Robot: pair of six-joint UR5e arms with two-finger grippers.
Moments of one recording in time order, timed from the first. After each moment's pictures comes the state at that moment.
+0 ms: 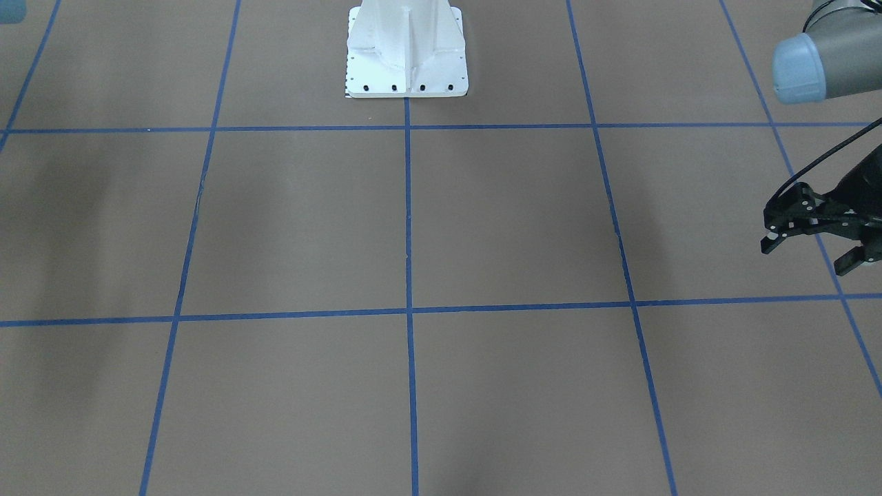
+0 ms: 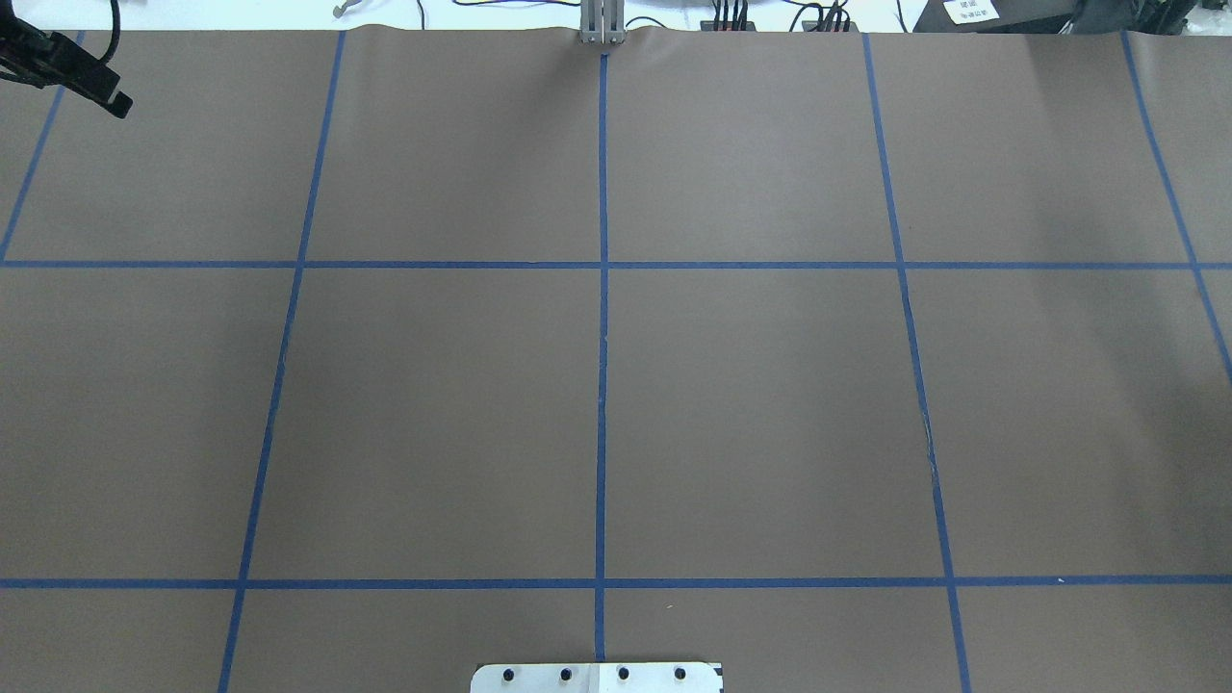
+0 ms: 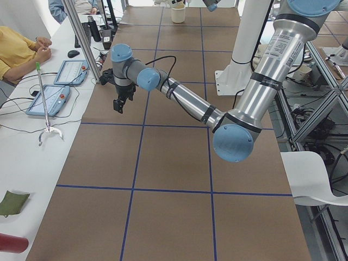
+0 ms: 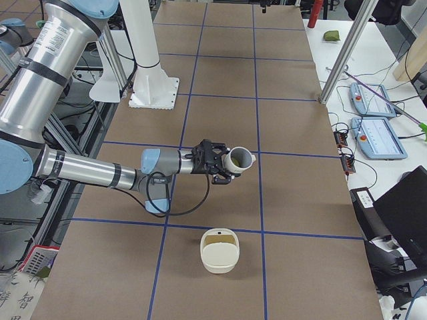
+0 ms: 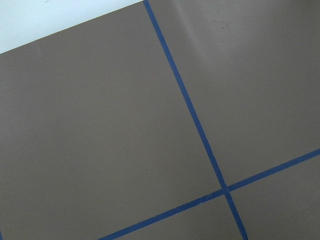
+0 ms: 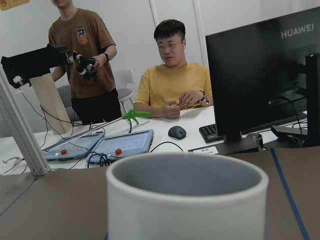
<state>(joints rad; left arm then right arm) -1.26 -1.98 -1.72 -1.55 -2.27 -0.21 0.93 -2.04 1.62 0.35 1.36 1.04</state>
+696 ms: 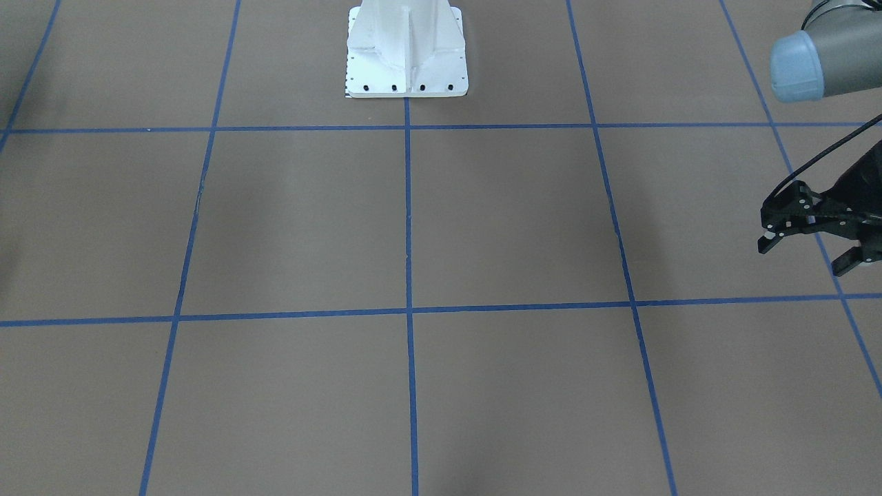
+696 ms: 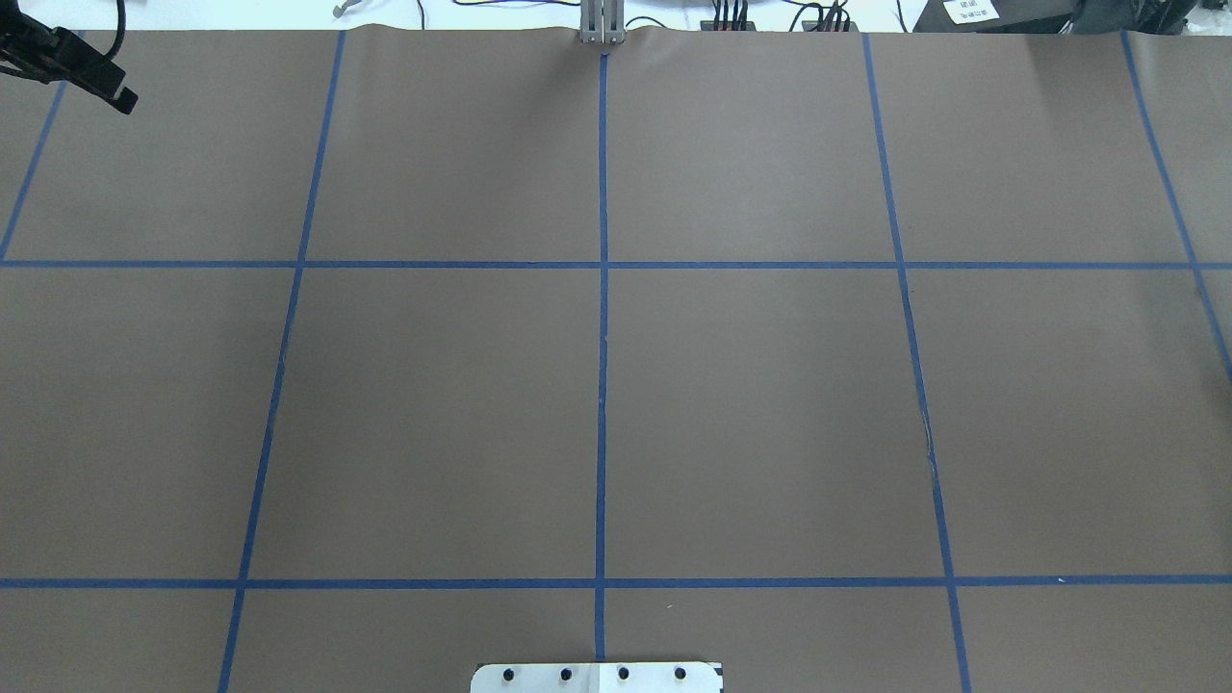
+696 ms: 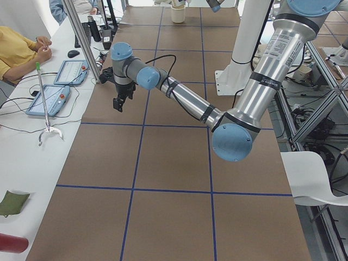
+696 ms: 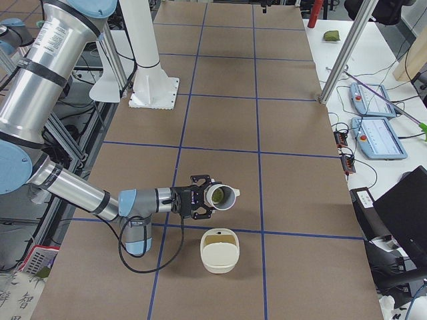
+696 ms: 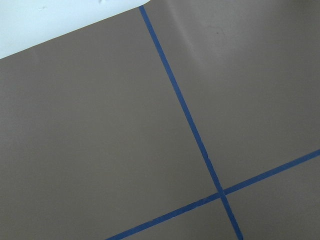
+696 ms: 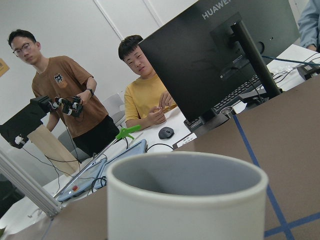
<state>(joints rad) -1.26 -1.99 -1.72 -1.55 -2.27 -0.21 0.95 -2.03 1.33 0.68 1.36 1.41</state>
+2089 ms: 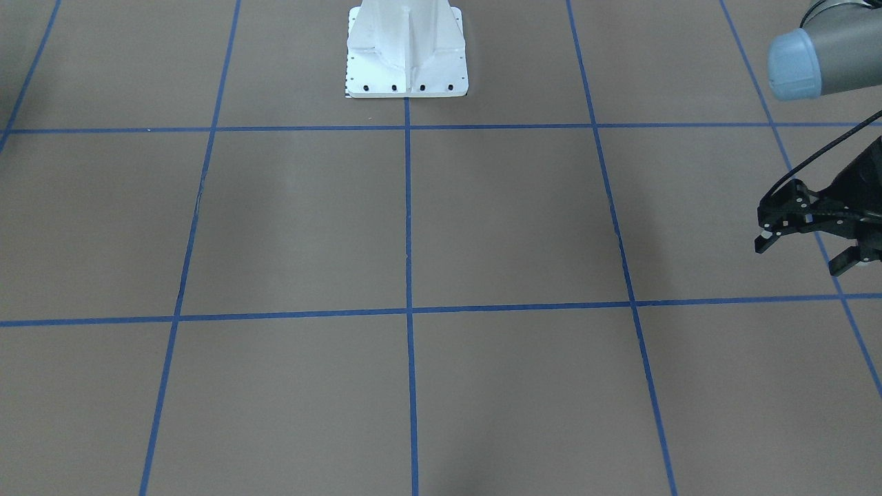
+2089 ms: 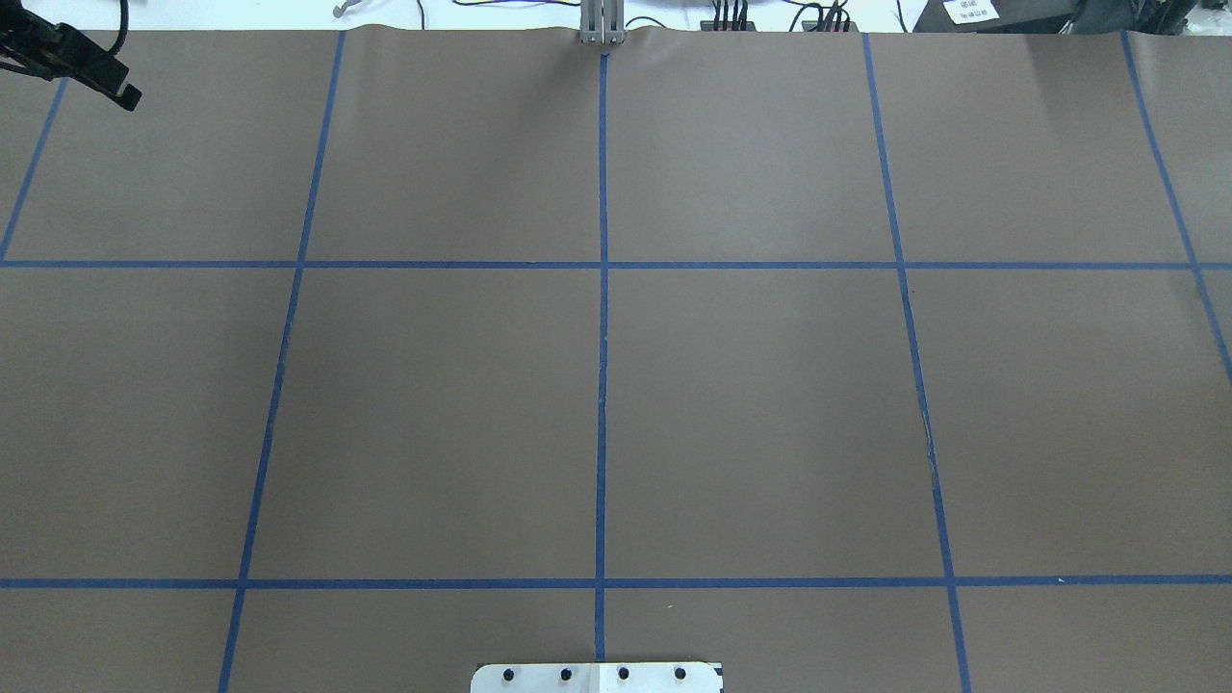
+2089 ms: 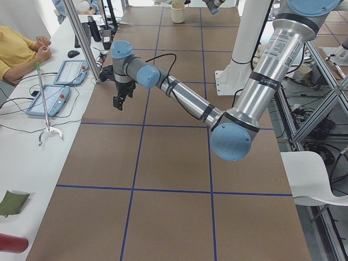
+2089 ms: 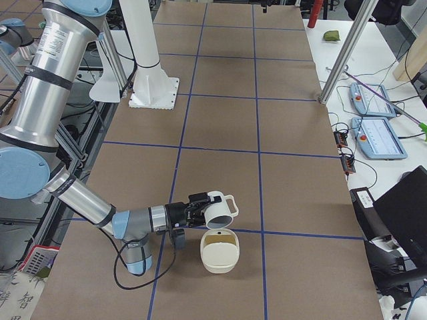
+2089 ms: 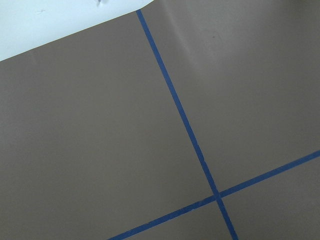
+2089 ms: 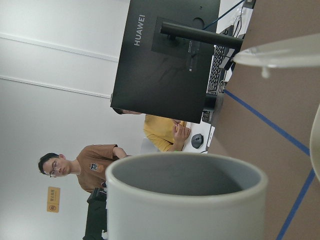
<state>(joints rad) -1.26 -2.00 -1.73 -1.55 -2.27 -0.22 1.01 -1.92 1.09 0.96 1.34 2.12</state>
